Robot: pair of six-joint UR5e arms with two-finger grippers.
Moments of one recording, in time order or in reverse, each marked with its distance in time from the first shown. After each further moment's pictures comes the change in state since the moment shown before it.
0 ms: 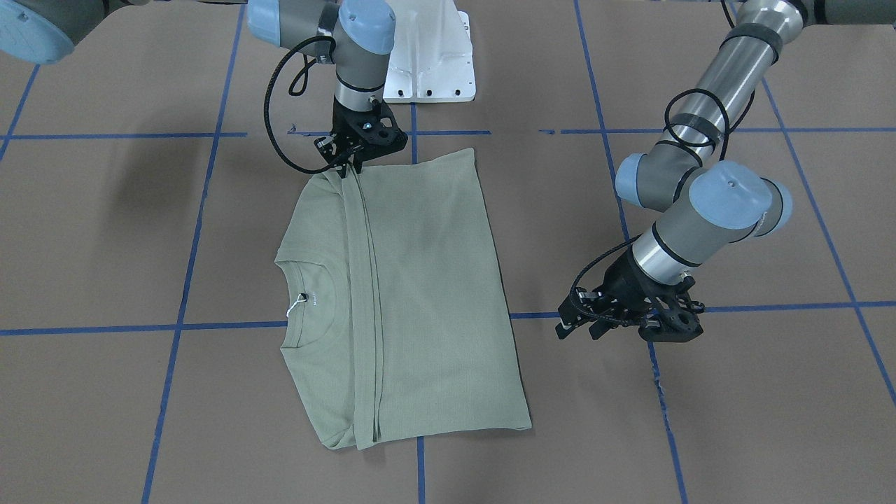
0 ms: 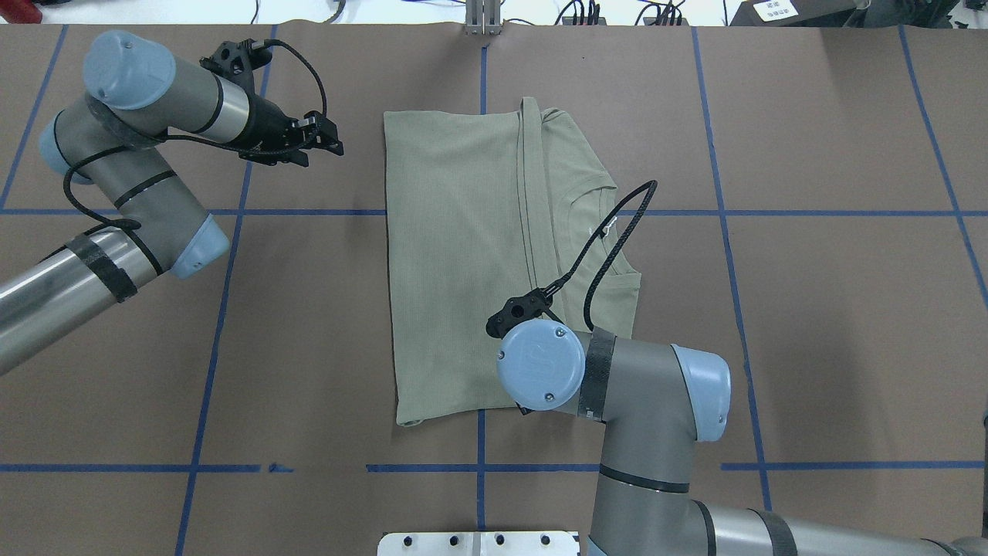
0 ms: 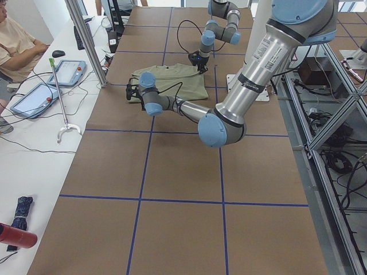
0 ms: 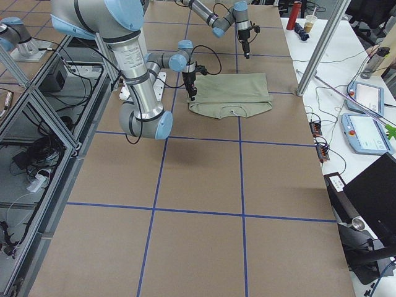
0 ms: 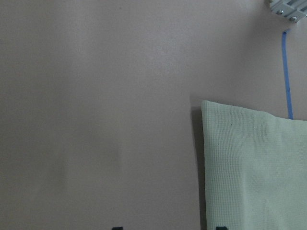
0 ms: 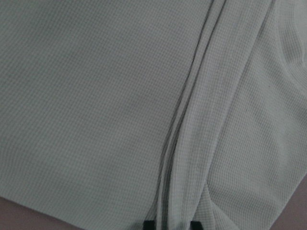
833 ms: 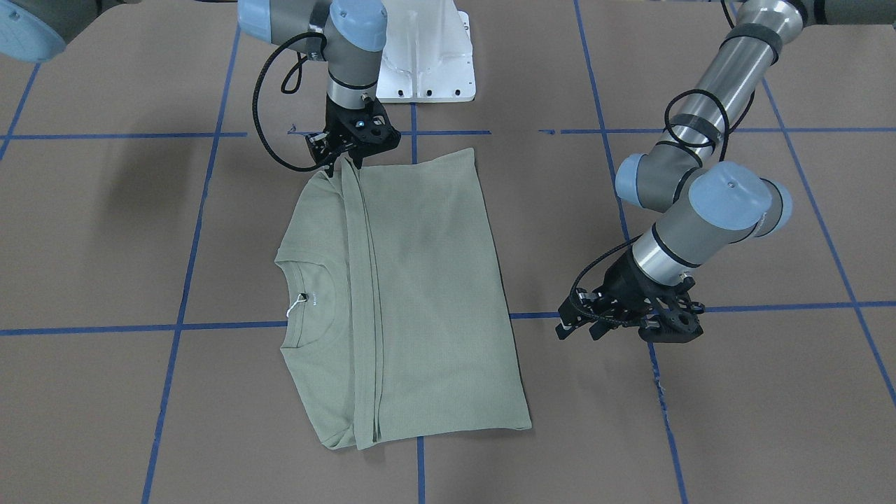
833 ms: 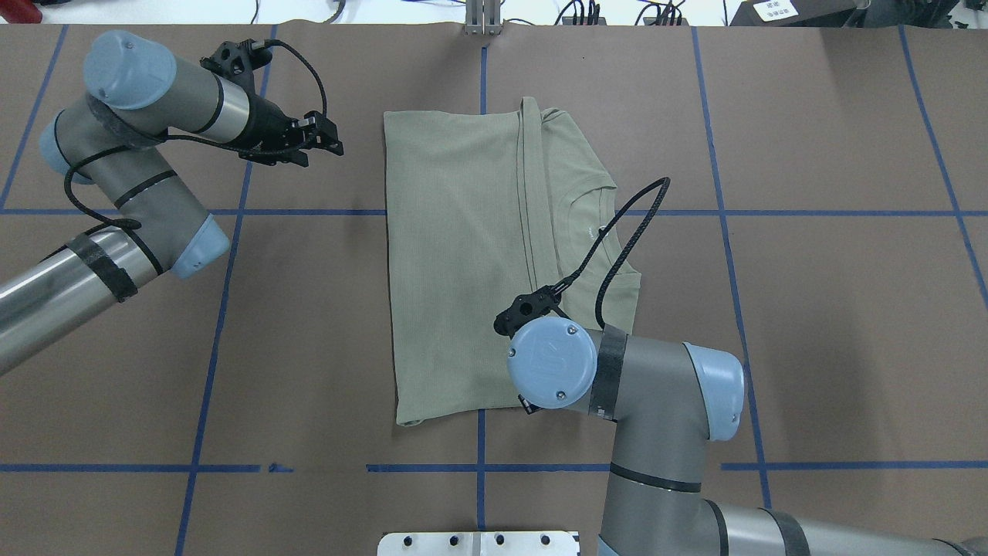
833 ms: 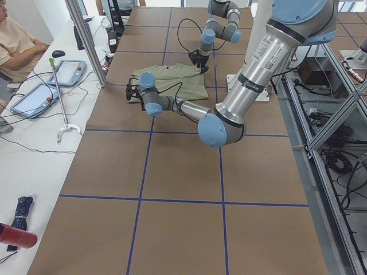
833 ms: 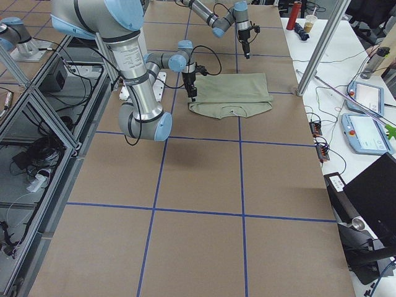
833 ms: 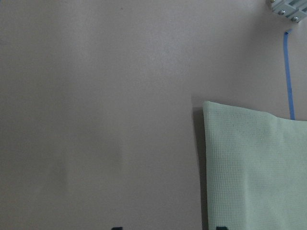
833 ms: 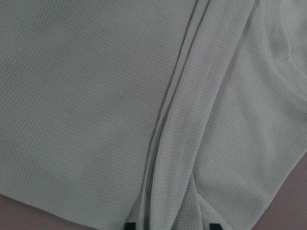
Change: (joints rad) left arm 0.000 -0.001 0.003 0.001 0.000 0.001; right arm 0.007 -0.013 0.021 -0.007 -0.001 0.000
